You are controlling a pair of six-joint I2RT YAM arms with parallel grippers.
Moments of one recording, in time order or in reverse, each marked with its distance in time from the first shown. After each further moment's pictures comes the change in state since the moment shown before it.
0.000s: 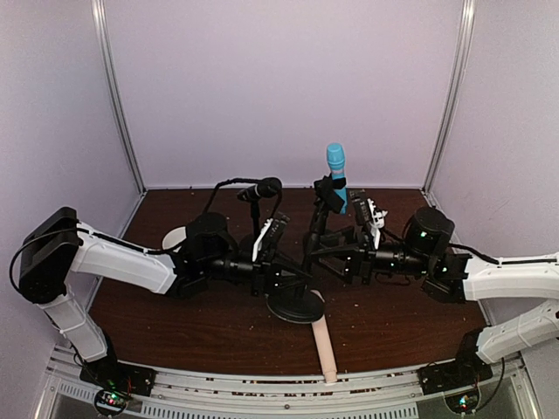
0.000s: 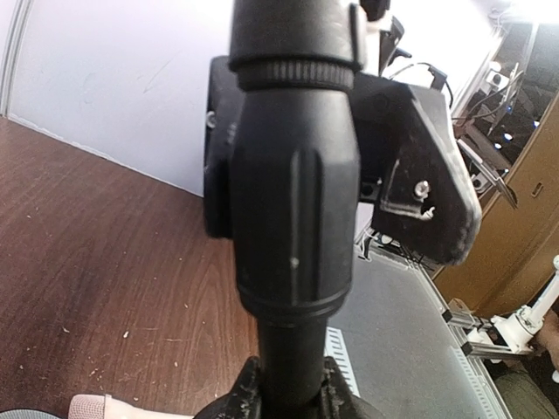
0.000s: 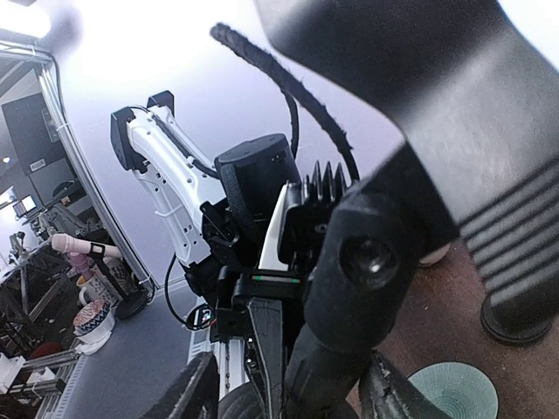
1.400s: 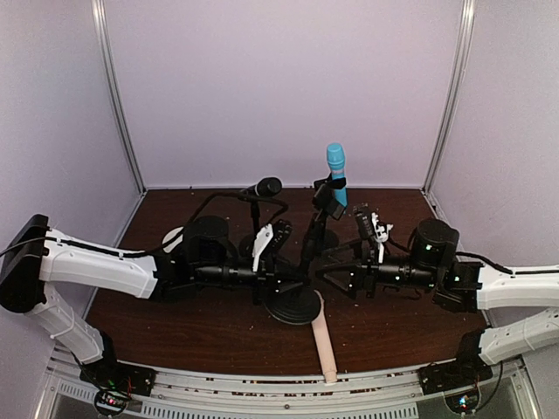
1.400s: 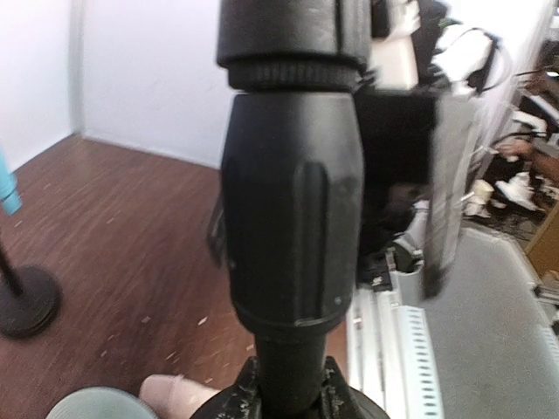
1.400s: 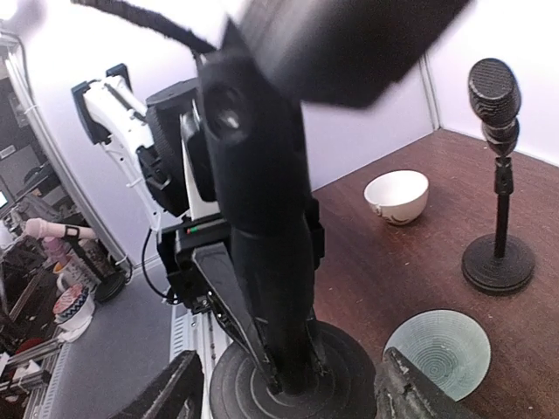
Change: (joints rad) left arm -0.091 -0.154 0.001 -0.322 -0.336 0.310; right arm 0.061 -0.117 -0.048 -0.183 0.166 -0.031
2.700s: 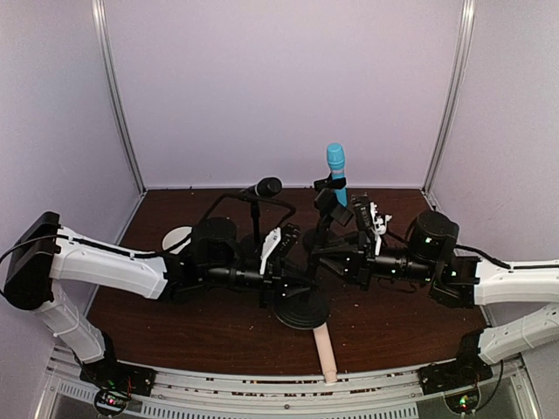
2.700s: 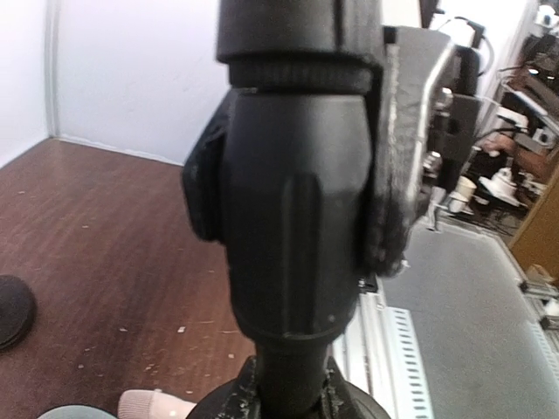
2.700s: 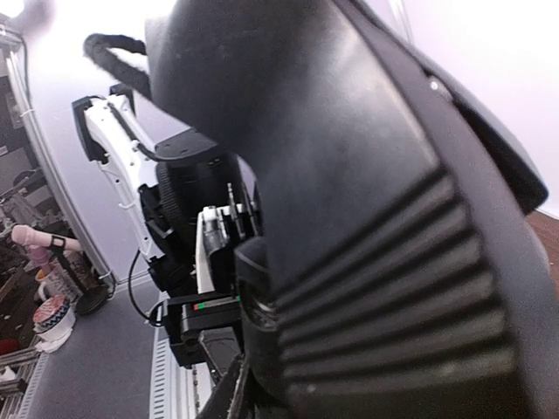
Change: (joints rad) left arm -0.008 0.065 0.027 0.062 0.077 -0.032; right arm 0.027 0.040 0.060 0.049 0.013 -0.074
